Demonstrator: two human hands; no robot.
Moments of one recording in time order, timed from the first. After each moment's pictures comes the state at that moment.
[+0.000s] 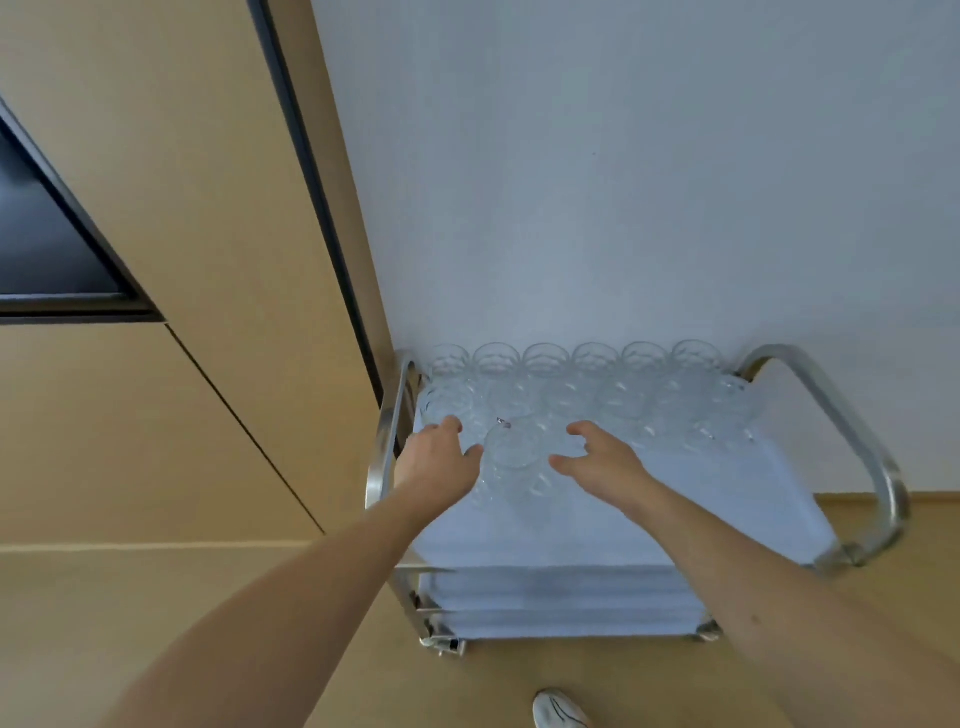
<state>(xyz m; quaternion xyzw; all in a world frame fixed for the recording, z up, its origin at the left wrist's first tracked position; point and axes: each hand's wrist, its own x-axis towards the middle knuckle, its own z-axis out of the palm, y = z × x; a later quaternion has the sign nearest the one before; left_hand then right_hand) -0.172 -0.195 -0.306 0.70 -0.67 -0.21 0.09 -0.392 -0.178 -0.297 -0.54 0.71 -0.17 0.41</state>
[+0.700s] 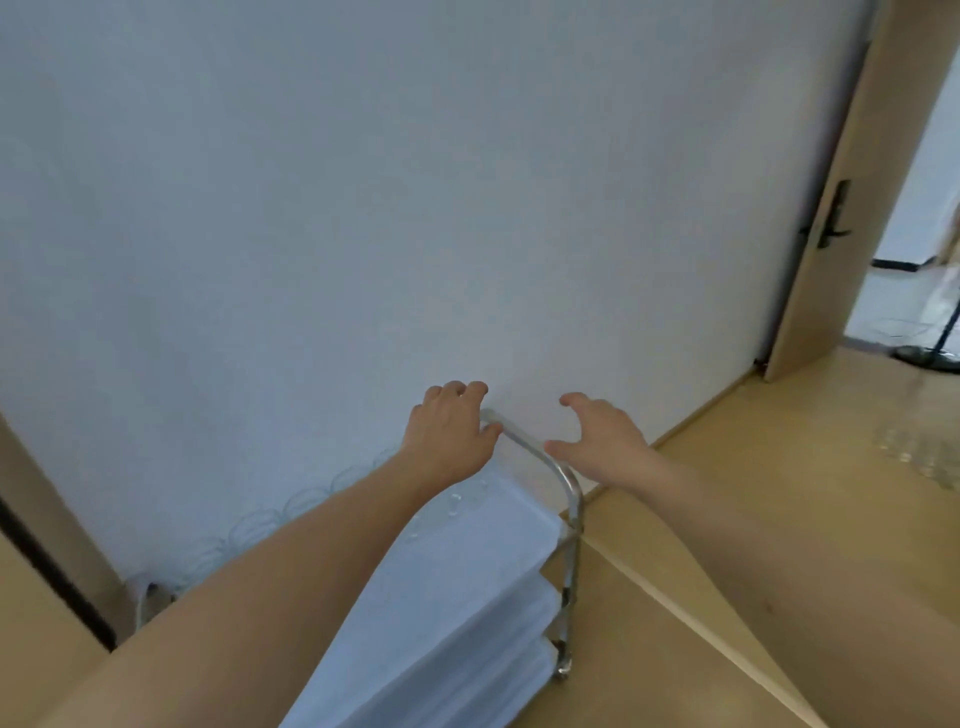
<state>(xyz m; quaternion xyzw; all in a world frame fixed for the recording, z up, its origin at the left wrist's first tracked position) -0.429 -0.119 -0.129 0.31 -0.93 -0.06 0.18 -0.590 0.018 -0.143 -0.45 0.85 -0.25 0.09</state>
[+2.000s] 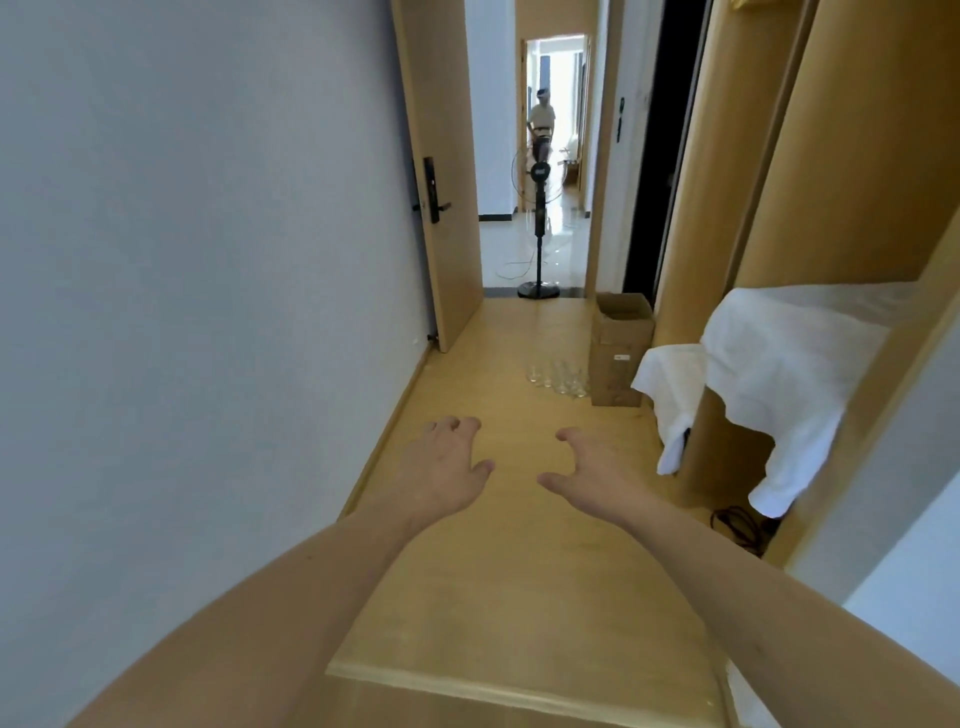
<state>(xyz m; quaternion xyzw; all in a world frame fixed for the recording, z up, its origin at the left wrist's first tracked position) -1.082 0.081 -0.193 -0.04 -0.99 -0.10 0.02 -1.099 0.289 -0.207 -0.07 0.96 -0.28 0.07</state>
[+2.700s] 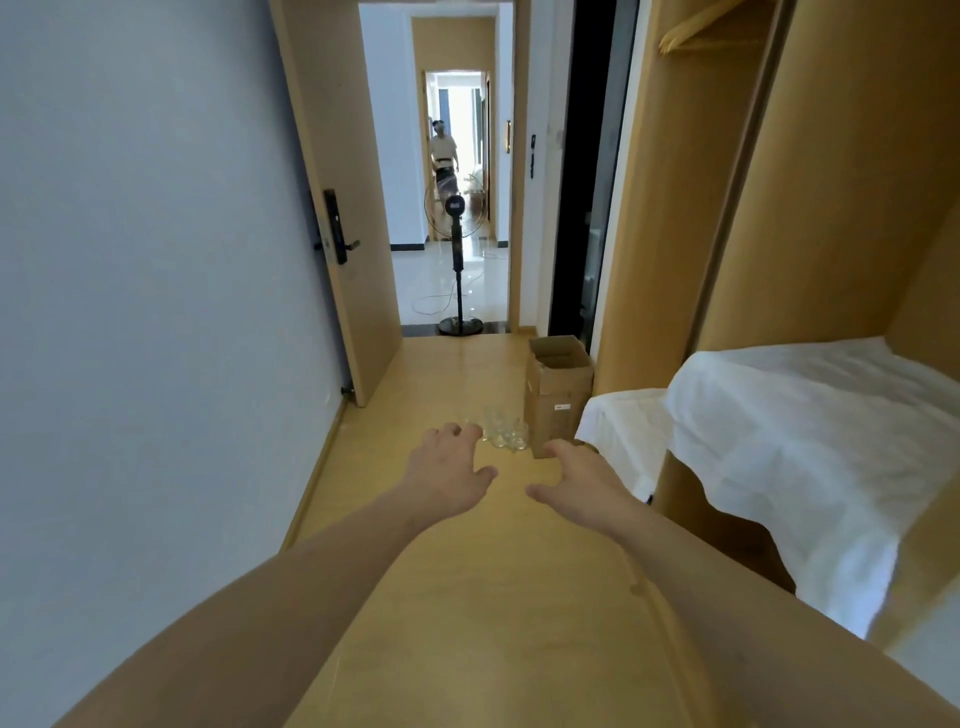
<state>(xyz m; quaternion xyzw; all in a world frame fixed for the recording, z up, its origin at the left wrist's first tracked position) -1.412 0.090 -0.177 -0.13 -0.98 -0.16 -0.01 -1.381 0.282 -0.190 0.02 0.96 -0.29 0.03</state>
